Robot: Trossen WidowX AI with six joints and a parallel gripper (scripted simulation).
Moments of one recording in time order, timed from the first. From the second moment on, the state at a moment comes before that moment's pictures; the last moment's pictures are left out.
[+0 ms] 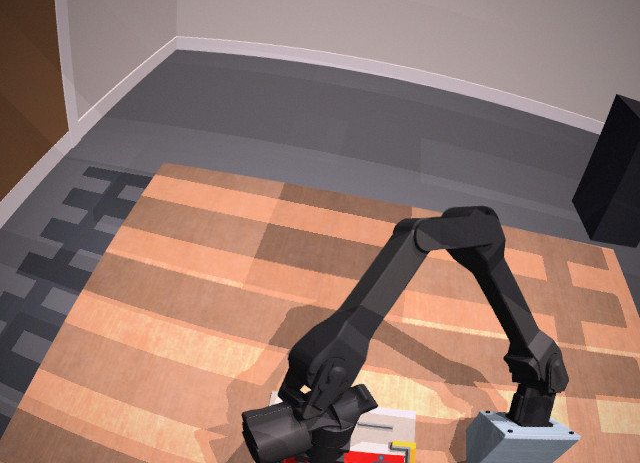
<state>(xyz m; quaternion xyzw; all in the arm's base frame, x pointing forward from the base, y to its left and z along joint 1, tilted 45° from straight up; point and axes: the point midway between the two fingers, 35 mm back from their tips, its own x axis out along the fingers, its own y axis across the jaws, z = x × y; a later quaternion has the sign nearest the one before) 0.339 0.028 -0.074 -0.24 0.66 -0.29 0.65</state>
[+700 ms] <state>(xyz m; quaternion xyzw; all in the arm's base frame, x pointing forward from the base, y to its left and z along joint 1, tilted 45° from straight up) 0.339 0.025 -0.078 -0.24 0.66 -0.29 0.65</state>
